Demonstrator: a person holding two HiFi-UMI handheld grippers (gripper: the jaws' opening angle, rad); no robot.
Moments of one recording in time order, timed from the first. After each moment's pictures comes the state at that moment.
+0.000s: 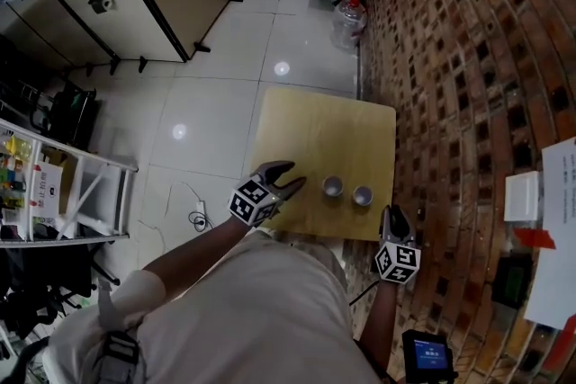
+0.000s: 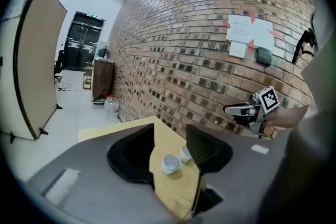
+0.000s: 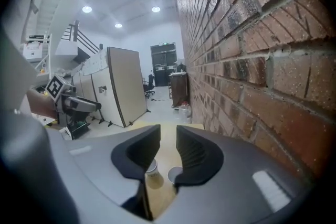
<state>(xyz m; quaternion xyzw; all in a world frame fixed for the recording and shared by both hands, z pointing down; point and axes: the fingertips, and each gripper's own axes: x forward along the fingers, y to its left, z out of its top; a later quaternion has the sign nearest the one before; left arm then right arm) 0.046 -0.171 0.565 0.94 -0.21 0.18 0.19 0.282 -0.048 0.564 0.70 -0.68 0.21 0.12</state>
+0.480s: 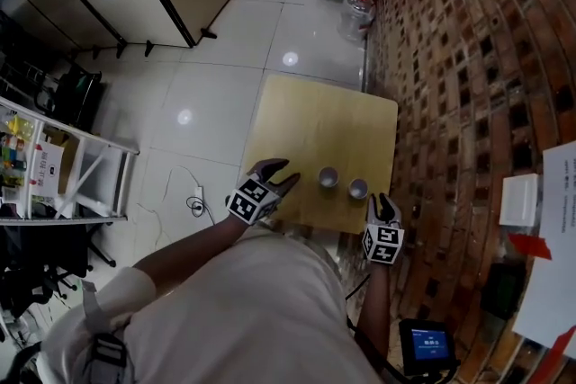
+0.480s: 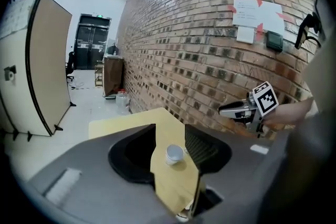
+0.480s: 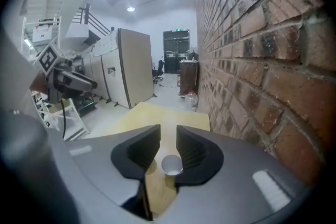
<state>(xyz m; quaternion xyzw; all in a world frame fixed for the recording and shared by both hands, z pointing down) 0.050 -0.152 0.586 0.92 -0.26 0.23 0.17 0.279 -0.067 0.629 0.64 -0.70 0.21 0.22</state>
